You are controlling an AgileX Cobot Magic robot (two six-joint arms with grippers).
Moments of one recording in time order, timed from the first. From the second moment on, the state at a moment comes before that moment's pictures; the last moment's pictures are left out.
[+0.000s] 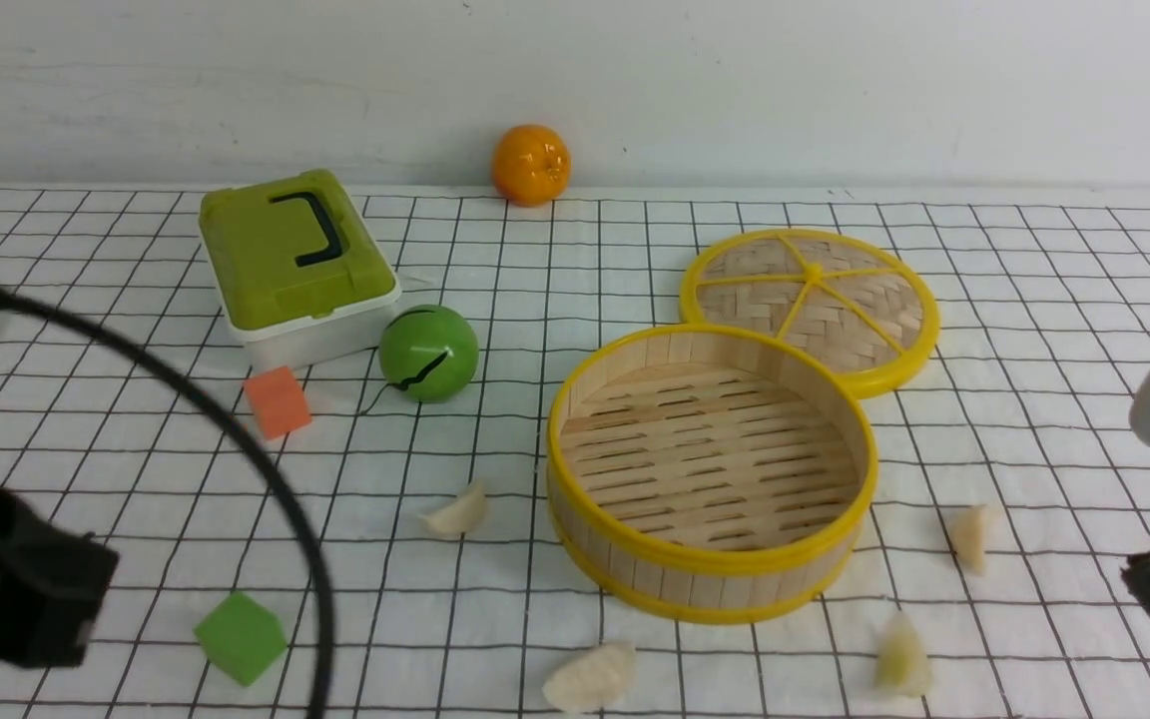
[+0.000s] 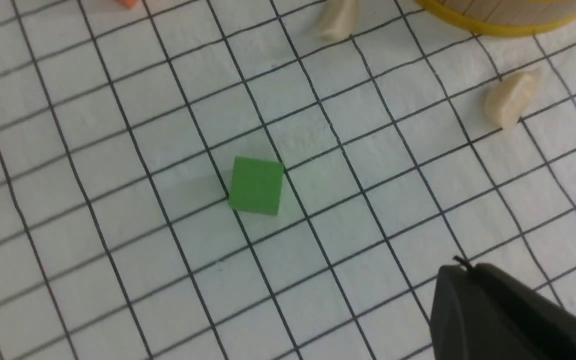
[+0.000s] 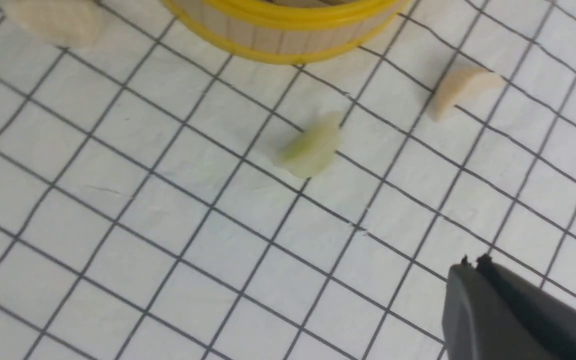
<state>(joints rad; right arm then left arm) 0.41 0.95 -0.91 -0.04 1.01 -0.06 -0.48 1.10 -1.08 0.06 1.02 -0.05</state>
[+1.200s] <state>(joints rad) 0.41 0.95 -0.91 -0.06 1.00 -0.01 -0.42 2.06 -1.54 0.00 0.86 0.07</state>
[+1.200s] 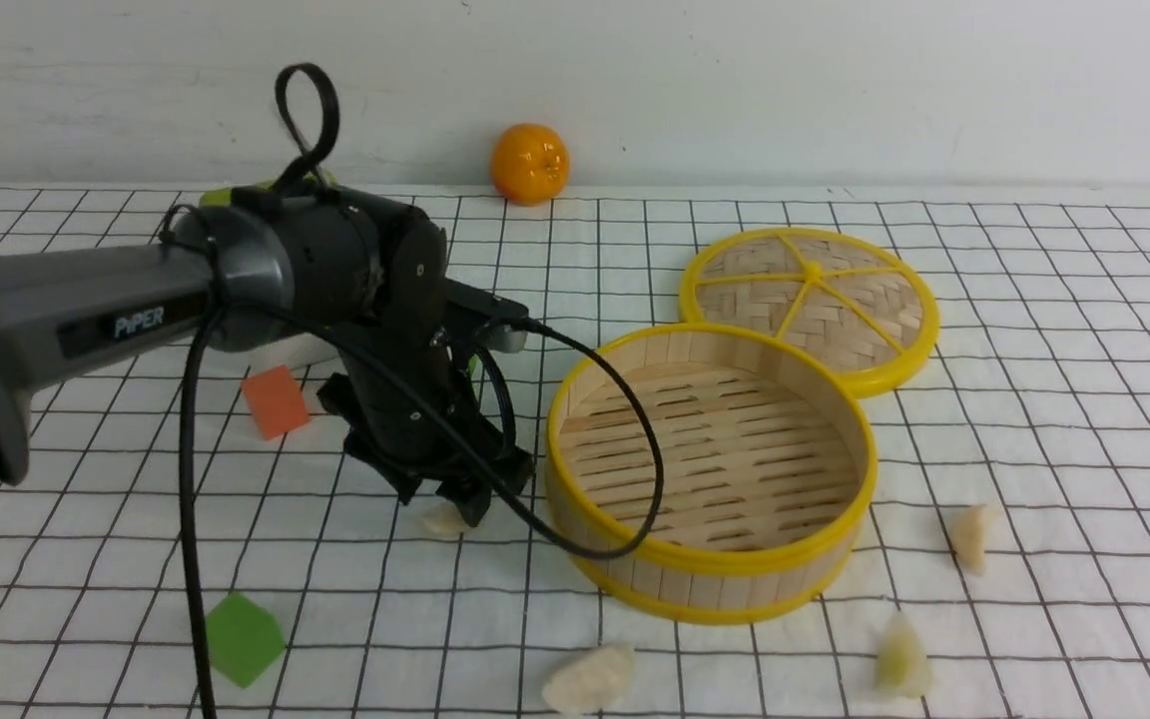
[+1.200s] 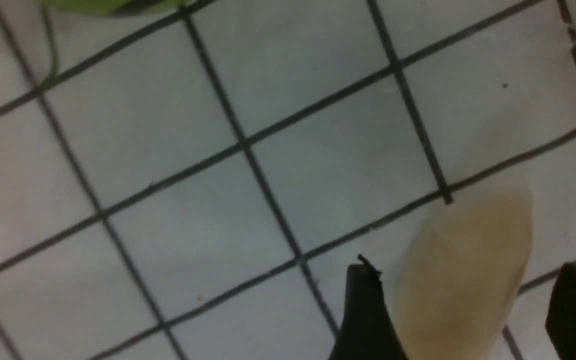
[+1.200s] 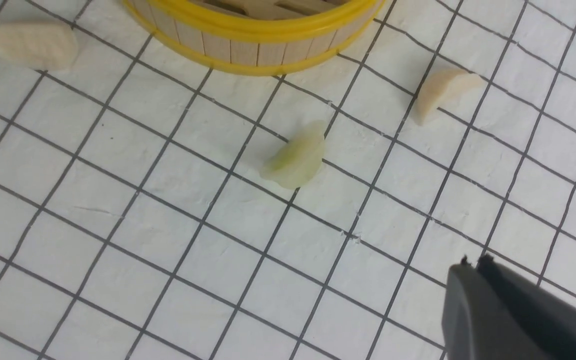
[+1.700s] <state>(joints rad) 0.41 0.95 -0.91 -0.06 0.99 -0.01 -0.48 1.99 -1.70 -0.02 1.00 0.07</state>
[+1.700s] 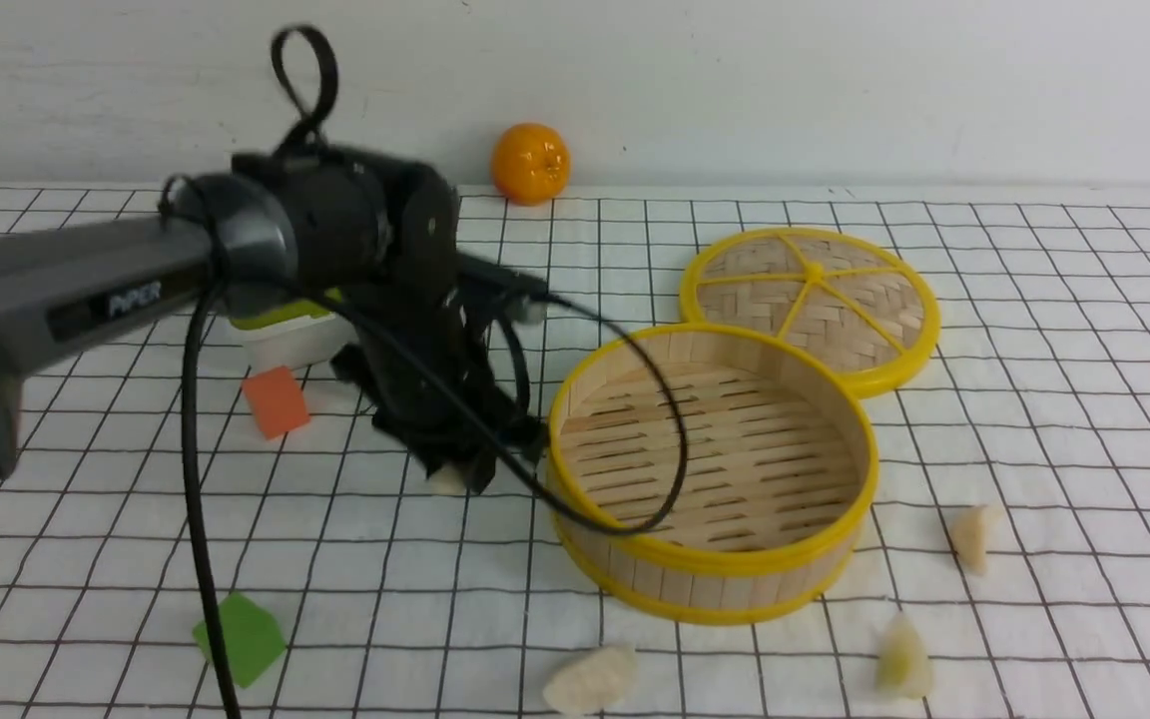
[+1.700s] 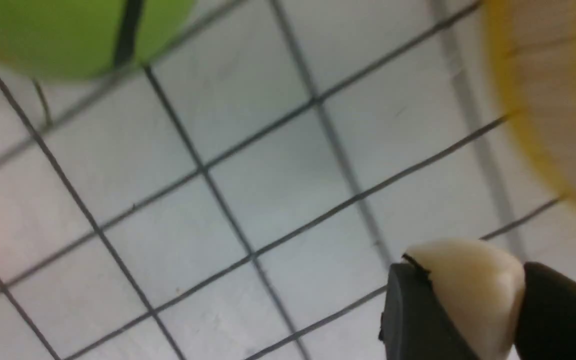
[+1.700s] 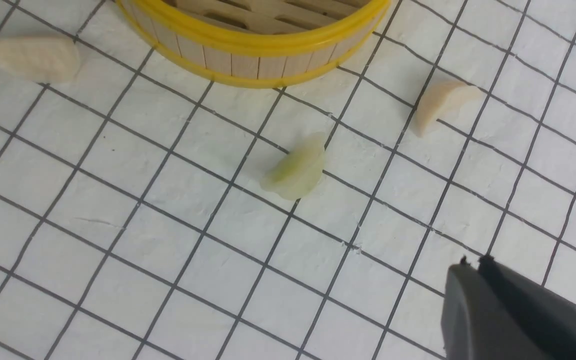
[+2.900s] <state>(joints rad) 0.41 0.77 -0.91 -0.03 1.07 -0.01 -0.70 2.34 -2.38 0.07 1.15 -0.34</state>
